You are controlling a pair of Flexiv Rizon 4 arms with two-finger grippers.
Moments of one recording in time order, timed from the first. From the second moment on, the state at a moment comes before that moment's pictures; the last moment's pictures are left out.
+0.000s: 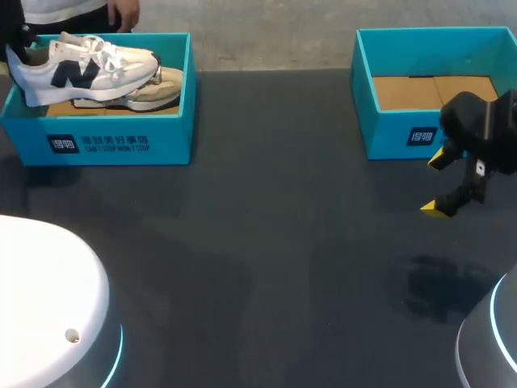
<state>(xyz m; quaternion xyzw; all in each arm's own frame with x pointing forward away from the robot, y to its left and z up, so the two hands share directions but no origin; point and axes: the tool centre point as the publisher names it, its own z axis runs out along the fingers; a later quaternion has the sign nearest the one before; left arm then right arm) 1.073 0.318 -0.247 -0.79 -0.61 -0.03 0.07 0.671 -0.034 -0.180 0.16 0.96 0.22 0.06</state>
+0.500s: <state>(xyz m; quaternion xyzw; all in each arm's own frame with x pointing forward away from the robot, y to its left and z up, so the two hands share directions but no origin) 1.075 0.324 -0.232 -0.78 -0.63 -0.03 0.05 0.671 -0.034 -0.180 0.16 0.96 0.22 0.06</state>
